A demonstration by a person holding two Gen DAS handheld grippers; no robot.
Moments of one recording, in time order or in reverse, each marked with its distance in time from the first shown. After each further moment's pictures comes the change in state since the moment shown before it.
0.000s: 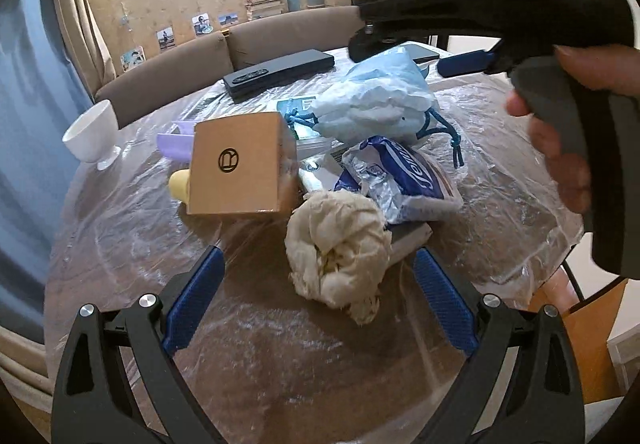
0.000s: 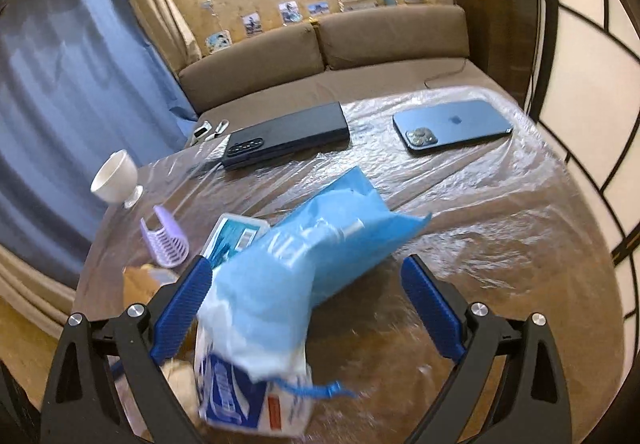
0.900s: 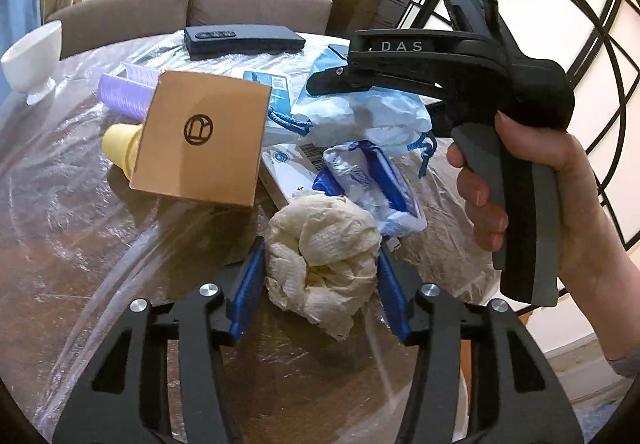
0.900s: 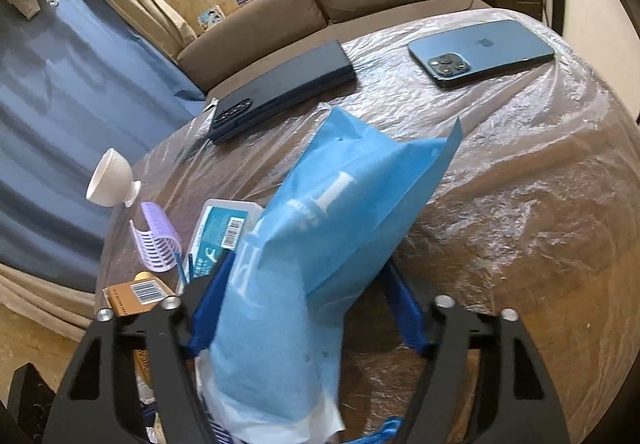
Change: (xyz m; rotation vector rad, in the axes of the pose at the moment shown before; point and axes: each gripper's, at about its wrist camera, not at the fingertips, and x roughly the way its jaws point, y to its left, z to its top) left arm 0.021 0.034 0.005 -0.204 0.058 -0.355; right arm 0.043 -0.015 -0.005 0.102 0.141 0.142
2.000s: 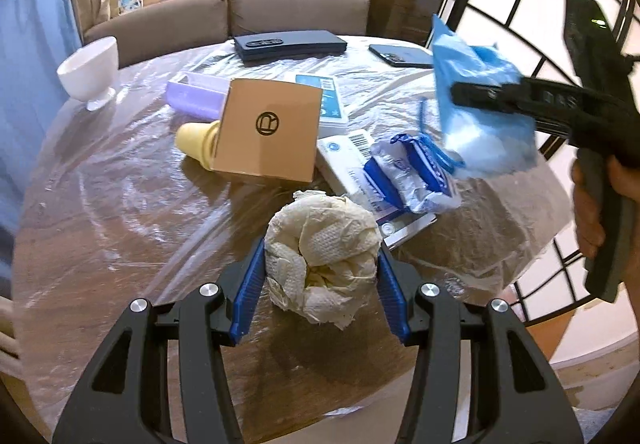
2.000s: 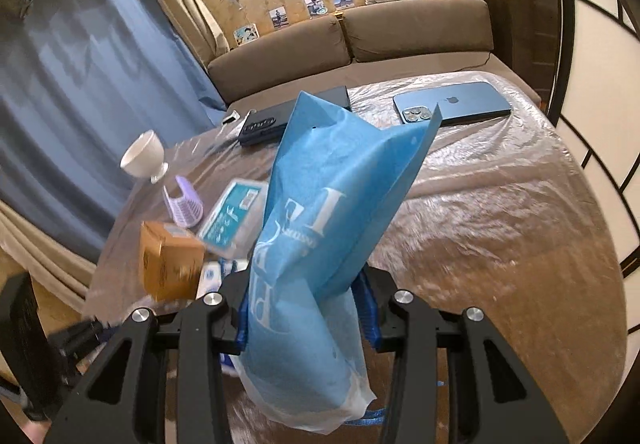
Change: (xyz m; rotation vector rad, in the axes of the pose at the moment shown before) left arm -0.026 -0.003 -0.005 0.028 0.010 0.230; right arm -0.088 -0.008 -0.044 -0.200 -0.117 -0.037
